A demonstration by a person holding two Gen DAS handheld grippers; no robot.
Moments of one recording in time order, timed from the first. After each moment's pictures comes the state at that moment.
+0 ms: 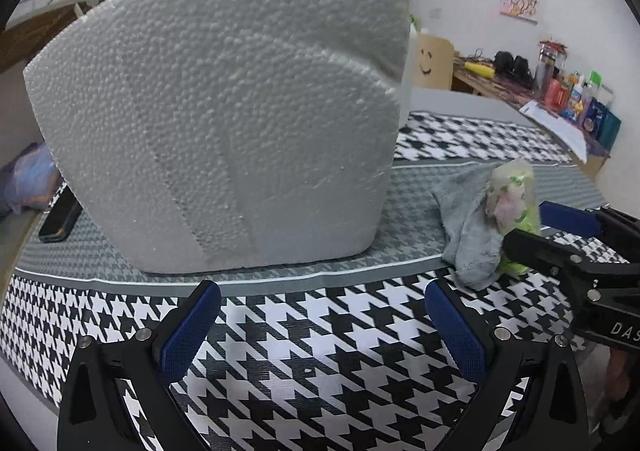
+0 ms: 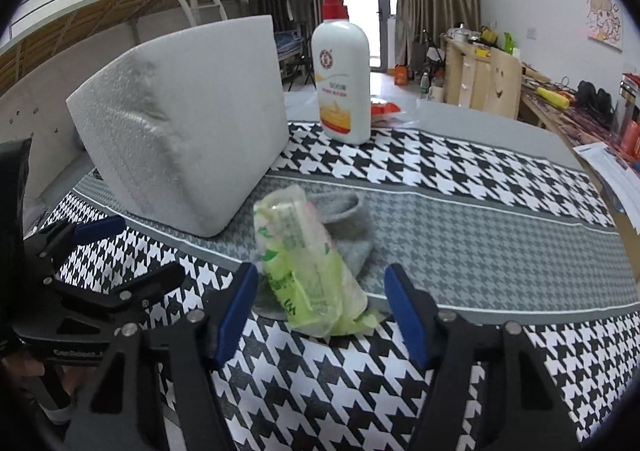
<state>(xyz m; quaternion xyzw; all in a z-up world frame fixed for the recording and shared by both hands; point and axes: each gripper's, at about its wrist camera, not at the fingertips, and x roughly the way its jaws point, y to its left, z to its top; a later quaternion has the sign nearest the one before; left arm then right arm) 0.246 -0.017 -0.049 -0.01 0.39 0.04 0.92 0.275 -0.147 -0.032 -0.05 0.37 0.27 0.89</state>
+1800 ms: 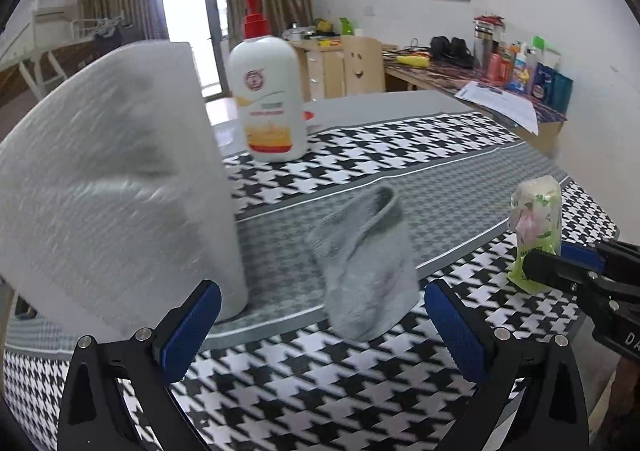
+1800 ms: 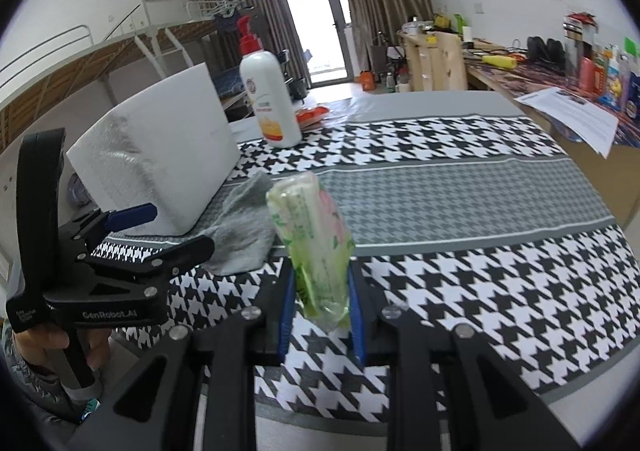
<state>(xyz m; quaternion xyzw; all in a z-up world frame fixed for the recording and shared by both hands) 0.274 -0.097 -0.034 0.06 0.36 -0.06 0.93 0.242 -0.235 -0.030 0.05 0.35 0.22 0.91</state>
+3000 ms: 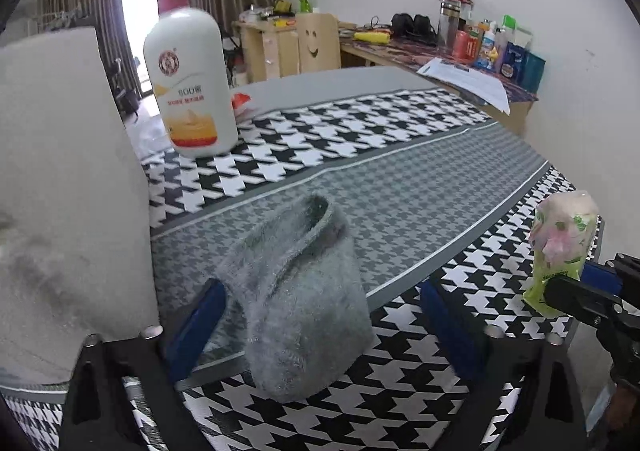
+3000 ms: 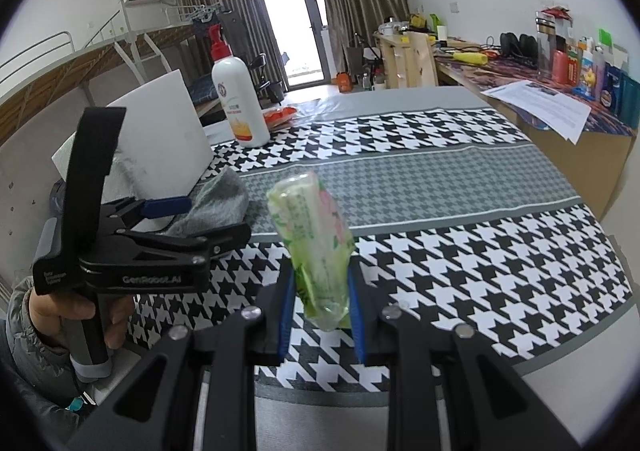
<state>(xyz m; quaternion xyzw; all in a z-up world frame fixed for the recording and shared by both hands) 0.307 -0.119 -0.058 0.05 0.41 -0.13 0.90 0.235 -0.254 -0.033 0.04 0.36 0.19 0.91</state>
